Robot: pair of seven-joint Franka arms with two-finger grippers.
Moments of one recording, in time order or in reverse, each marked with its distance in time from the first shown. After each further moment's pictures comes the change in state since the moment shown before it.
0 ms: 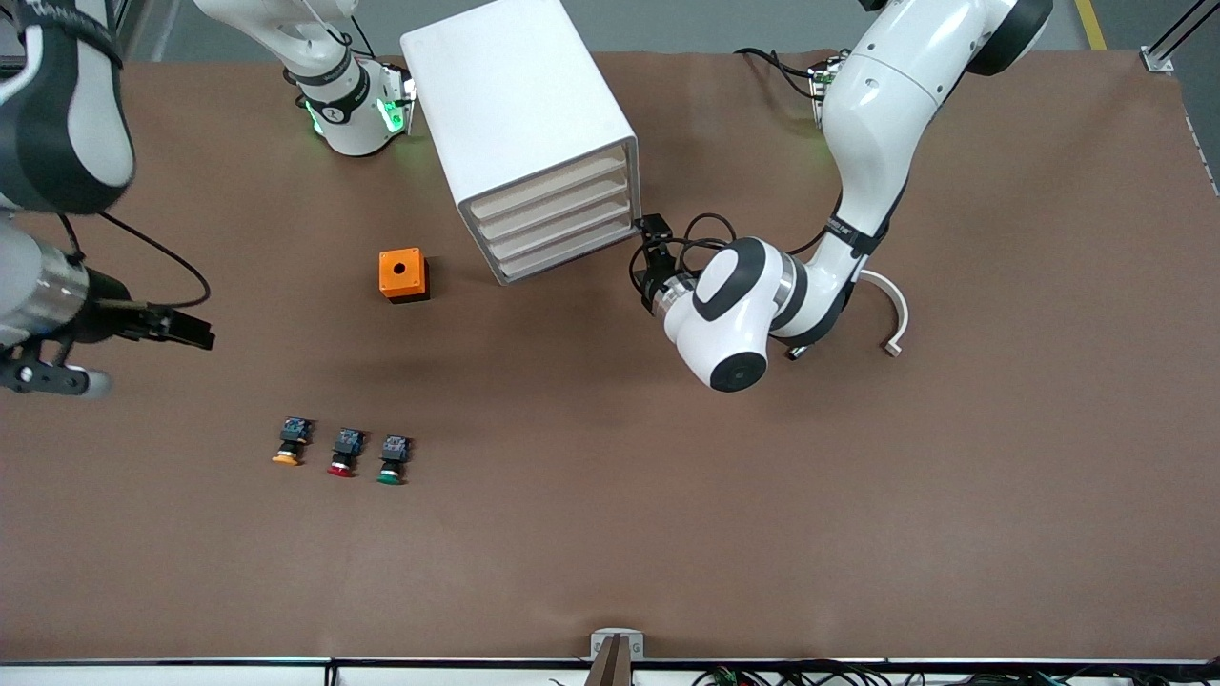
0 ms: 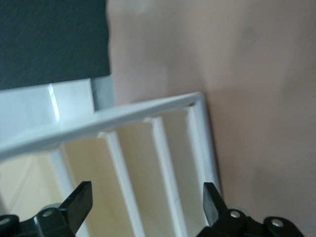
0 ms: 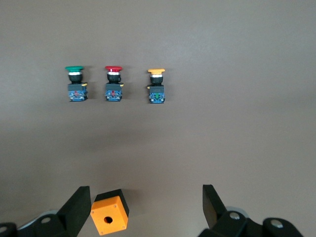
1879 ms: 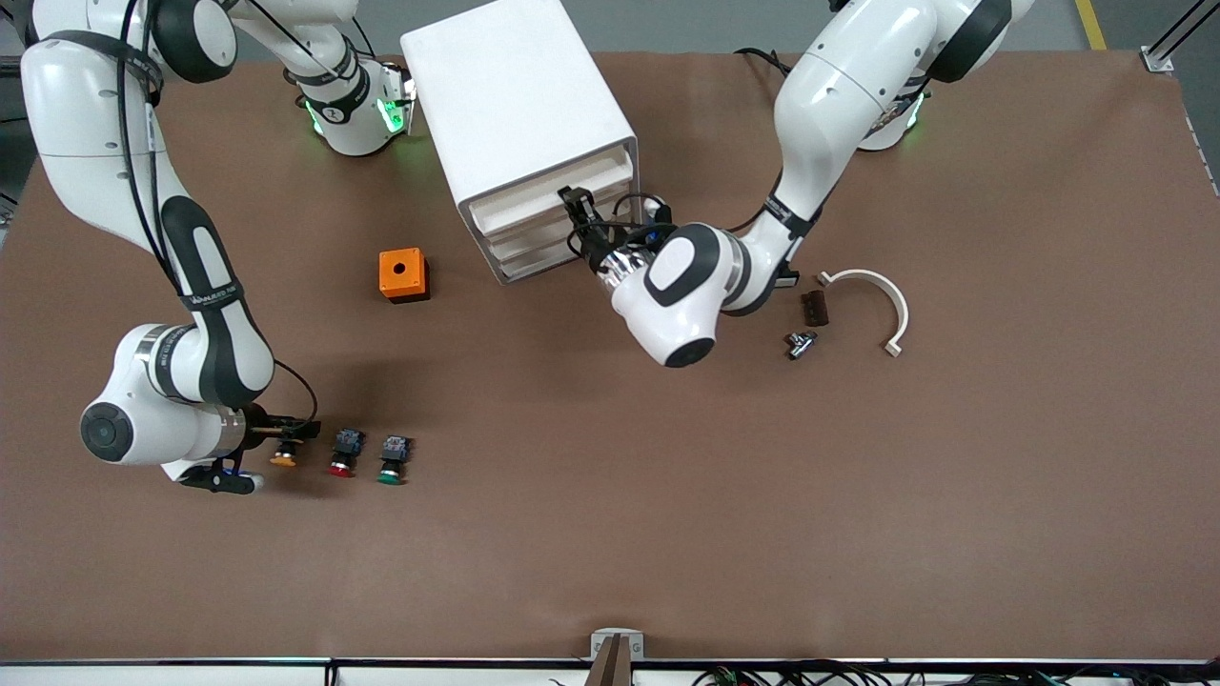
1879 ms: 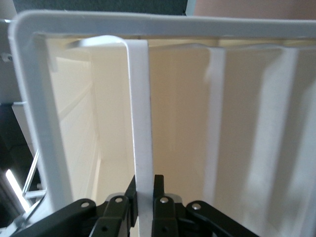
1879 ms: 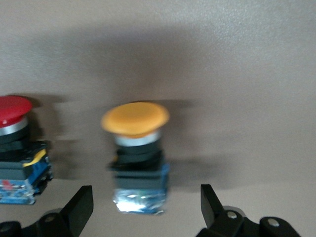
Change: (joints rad) left arm -0.077 0.045 0.017 0.030 -0.316 -0.008 -0.227; right arm -0.092 0.514 0.036 0.006 0.075 0.386 -0.107
